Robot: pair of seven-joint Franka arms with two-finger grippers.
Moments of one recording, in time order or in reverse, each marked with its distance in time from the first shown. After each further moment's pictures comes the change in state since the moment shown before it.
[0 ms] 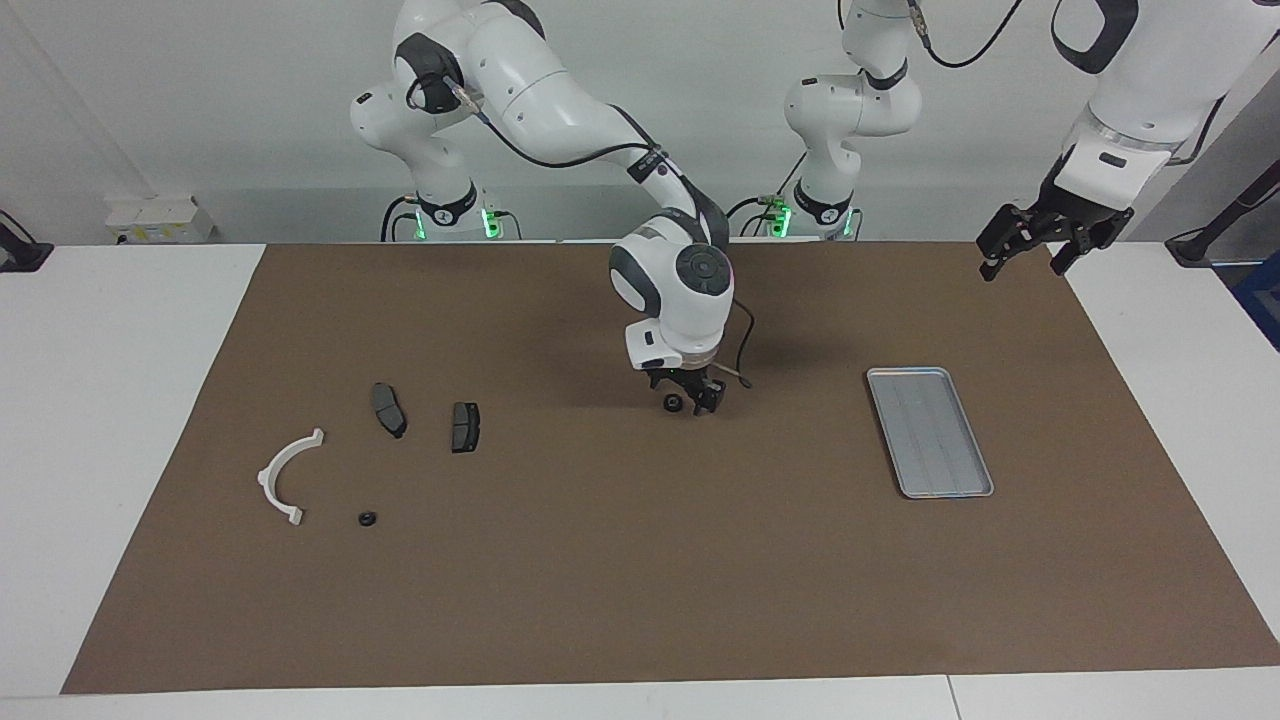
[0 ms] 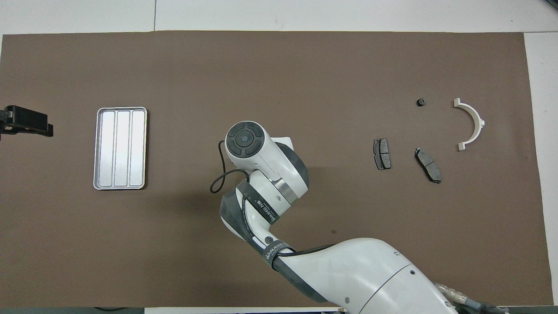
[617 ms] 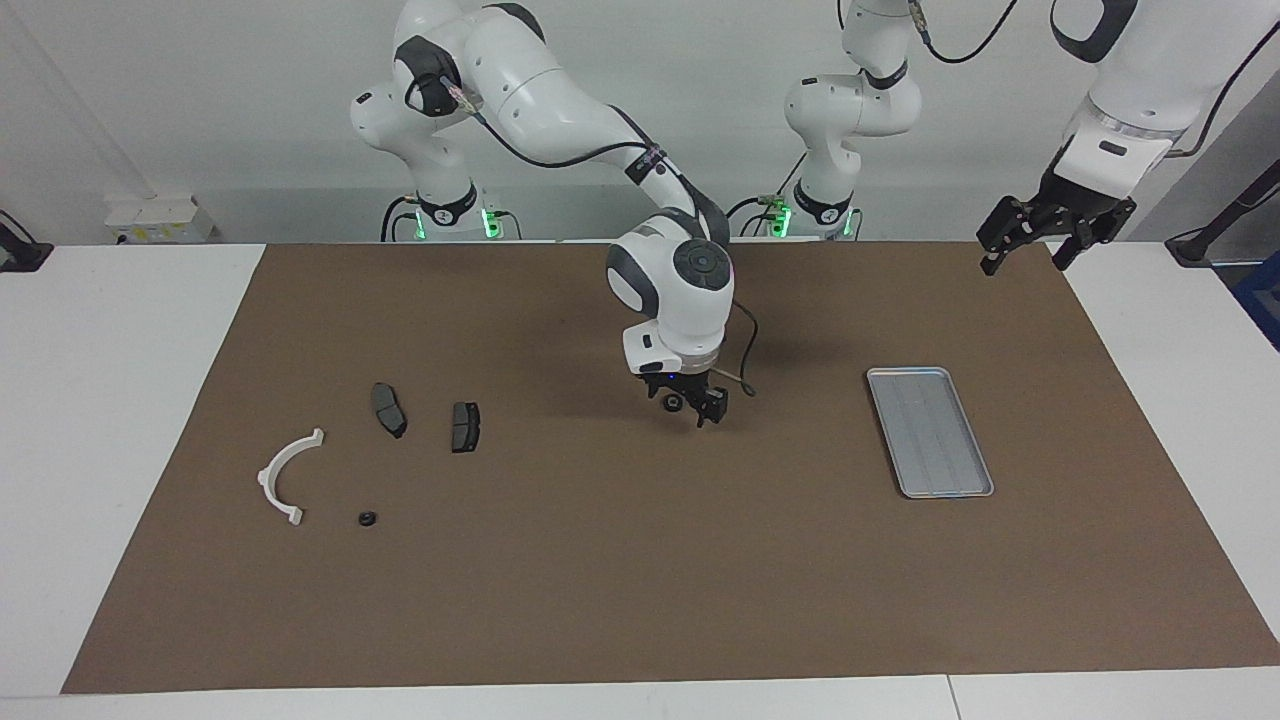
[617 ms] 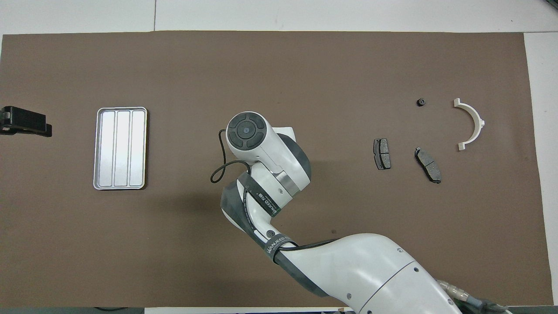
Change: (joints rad) left arm -0.006 -0.011 0.003 -0.001 0.000 0.002 0.003; right arm -0.003 0.017 -0.021 0.053 -0.023 0.000 -0.001
